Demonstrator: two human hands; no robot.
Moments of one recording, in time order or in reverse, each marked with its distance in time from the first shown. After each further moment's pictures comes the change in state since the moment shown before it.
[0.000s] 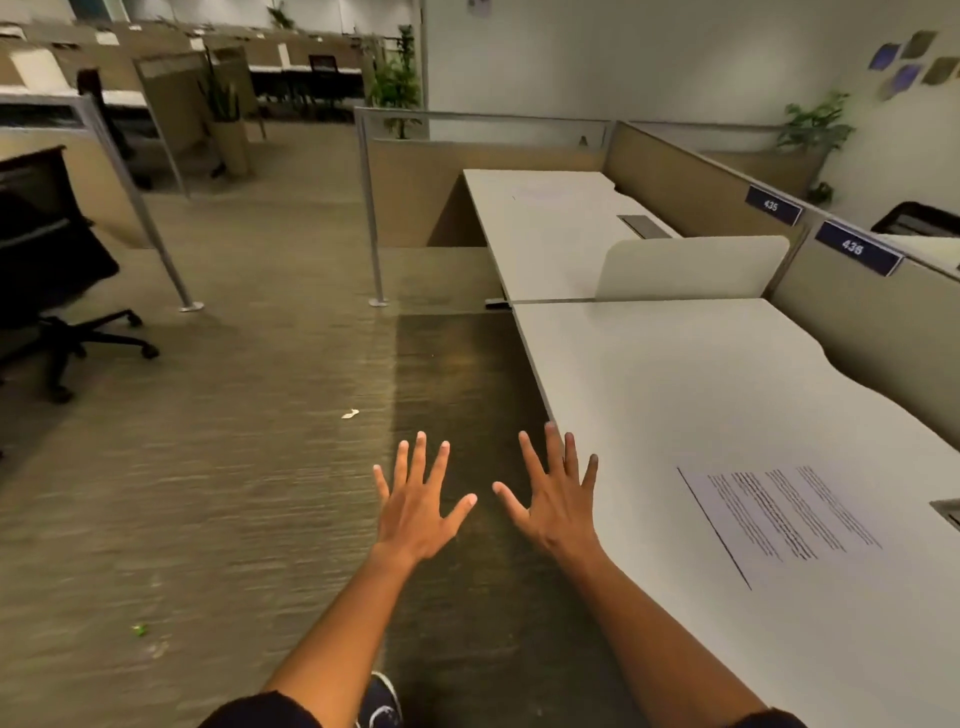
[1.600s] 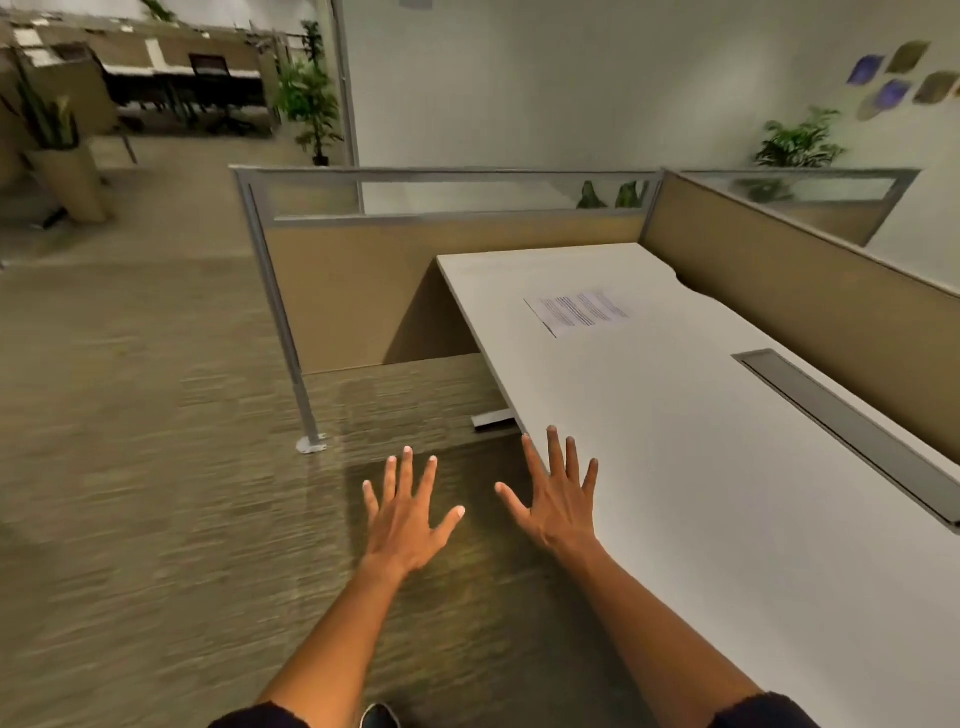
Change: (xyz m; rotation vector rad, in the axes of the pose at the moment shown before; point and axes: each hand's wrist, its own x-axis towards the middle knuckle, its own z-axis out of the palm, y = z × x) left_hand 1.111 -0.238 0.031 -0.006 -0.119 0.113; right_hand 1.096 -0.054 0.160 -0.002 -0.019 0.205
